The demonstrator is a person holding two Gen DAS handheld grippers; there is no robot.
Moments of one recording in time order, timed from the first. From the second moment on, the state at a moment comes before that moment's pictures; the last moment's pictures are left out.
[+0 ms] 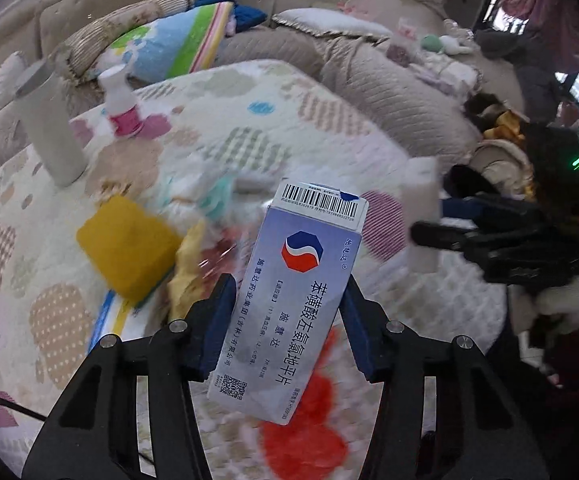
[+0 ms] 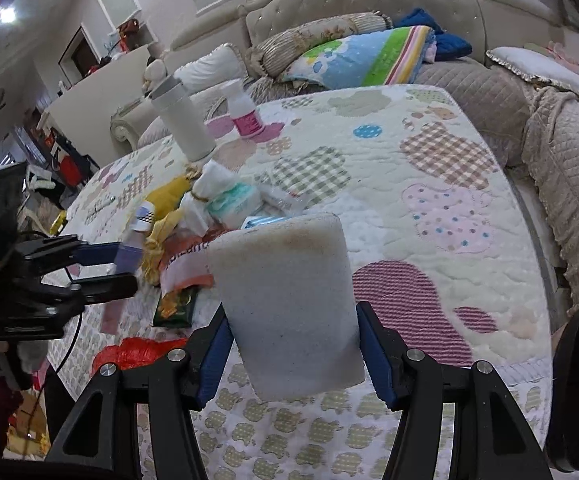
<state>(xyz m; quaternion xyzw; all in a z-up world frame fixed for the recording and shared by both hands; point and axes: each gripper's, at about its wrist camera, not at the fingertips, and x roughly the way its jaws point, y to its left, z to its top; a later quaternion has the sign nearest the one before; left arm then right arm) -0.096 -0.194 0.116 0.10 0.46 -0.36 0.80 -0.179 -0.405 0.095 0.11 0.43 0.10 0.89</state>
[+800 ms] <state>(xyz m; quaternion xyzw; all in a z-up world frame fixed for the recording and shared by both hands) -0.150 -0.448 0.149 0.08 0.48 -0.46 0.74 -0.271 -0.632 0.089 0.20 0.41 -0.12 0.88</state>
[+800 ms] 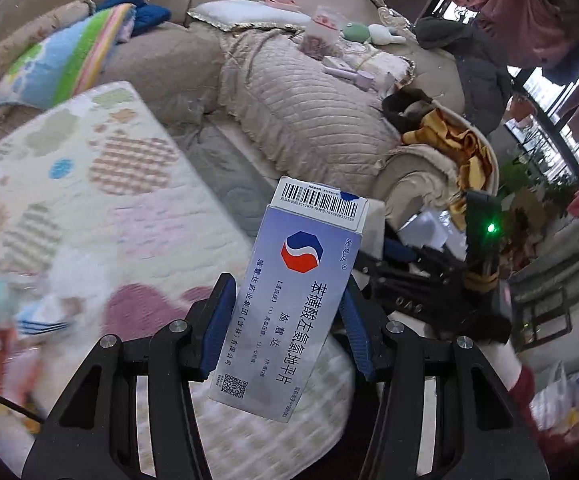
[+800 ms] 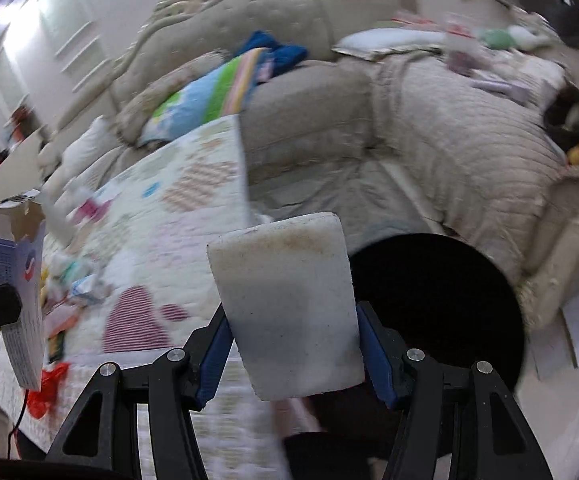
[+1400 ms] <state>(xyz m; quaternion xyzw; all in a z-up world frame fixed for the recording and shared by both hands) -0.138 -0.537 0.092 -0.06 0.53 -0.50 0.68 -0.304 -0.700 0.063 0.25 0.42 -0.18 0.86</state>
